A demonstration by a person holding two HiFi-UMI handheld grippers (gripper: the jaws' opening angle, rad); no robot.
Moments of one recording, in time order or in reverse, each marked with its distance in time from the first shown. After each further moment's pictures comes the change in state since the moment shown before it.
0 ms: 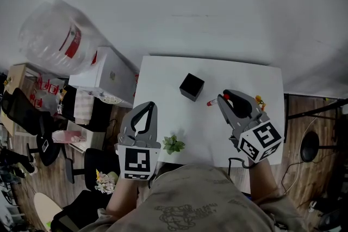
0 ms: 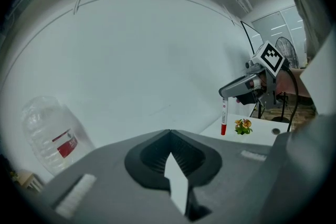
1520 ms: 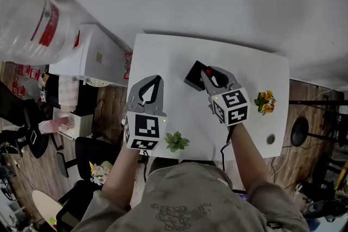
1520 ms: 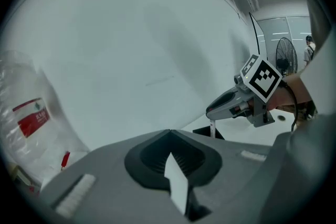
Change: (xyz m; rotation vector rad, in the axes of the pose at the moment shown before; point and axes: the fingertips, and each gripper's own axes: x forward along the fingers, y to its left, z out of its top) left arm 0.127 0.036 -0.106 -0.054 0.141 -0.129; right arm 0.175 -0.048 -0.138 -0.021 0.319 -0.134
